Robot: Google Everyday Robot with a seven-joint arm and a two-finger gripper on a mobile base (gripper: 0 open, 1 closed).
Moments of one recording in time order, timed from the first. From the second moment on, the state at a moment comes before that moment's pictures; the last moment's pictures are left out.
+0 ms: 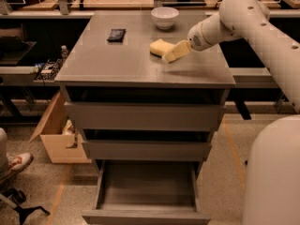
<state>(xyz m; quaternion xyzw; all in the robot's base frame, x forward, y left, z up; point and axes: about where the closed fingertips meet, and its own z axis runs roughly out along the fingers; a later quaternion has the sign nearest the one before) 0.798 -0.125 0.868 -0.37 0.83 0.12 0.40</state>
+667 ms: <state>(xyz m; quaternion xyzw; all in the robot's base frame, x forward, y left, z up) 0.797 -0.104 0.859 -0.37 0.84 0.12 0.38</state>
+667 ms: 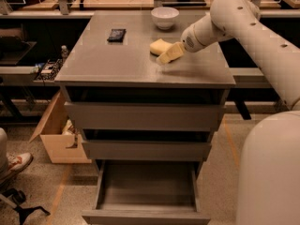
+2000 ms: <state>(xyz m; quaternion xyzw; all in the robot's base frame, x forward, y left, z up) 0.824 -0.096 0.845 -0.34 0.85 0.12 0.37</state>
